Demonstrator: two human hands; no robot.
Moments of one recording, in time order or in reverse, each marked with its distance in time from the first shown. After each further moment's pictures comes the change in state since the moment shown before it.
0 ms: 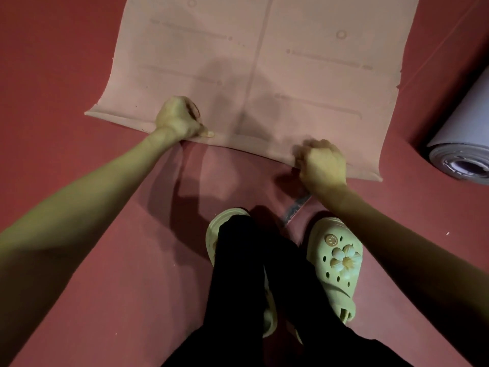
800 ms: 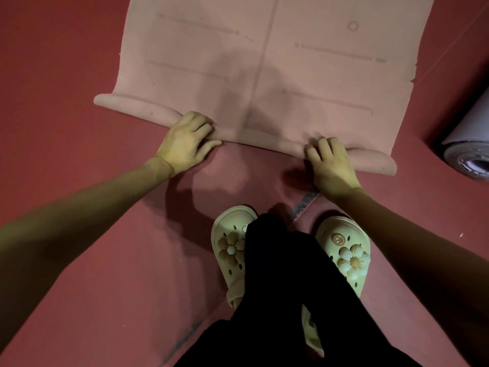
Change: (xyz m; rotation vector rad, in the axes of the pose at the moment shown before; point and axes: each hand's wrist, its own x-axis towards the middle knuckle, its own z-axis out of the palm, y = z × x) left_hand -0.032 -0.047 0.024 0.390 0.313 0.977; right_hand -0.003 0.035 0.042 0.026 0.407 -0.413
